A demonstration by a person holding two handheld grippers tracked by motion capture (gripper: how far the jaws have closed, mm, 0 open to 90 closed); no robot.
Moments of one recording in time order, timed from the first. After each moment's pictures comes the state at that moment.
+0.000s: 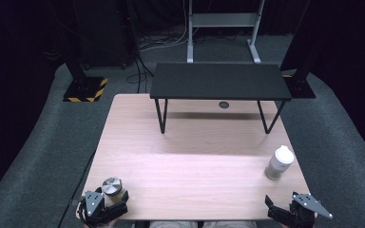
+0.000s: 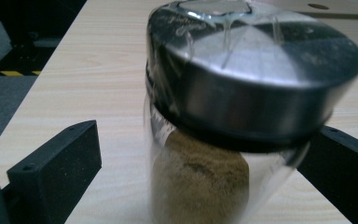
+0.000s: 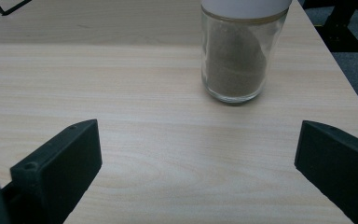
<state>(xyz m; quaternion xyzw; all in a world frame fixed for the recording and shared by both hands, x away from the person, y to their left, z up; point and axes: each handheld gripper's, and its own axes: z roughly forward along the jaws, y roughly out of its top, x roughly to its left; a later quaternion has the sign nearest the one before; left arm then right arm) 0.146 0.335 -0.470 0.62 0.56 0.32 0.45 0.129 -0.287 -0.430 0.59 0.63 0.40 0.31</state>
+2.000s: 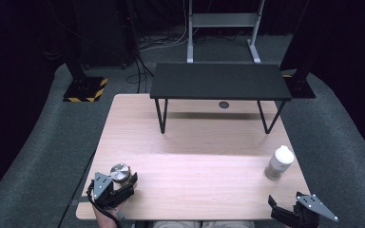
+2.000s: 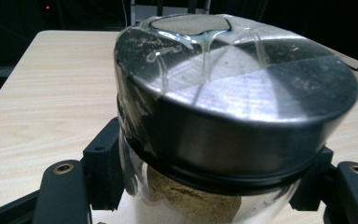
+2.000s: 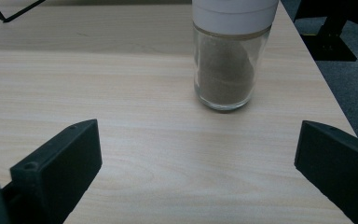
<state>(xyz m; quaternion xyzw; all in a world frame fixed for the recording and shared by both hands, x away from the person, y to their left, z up) 0.179 0.327 -0.441 0.63 0.50 0.30 0.51 0.122 -0.291 -0.426 0.58 0.63 0.40 0.32</state>
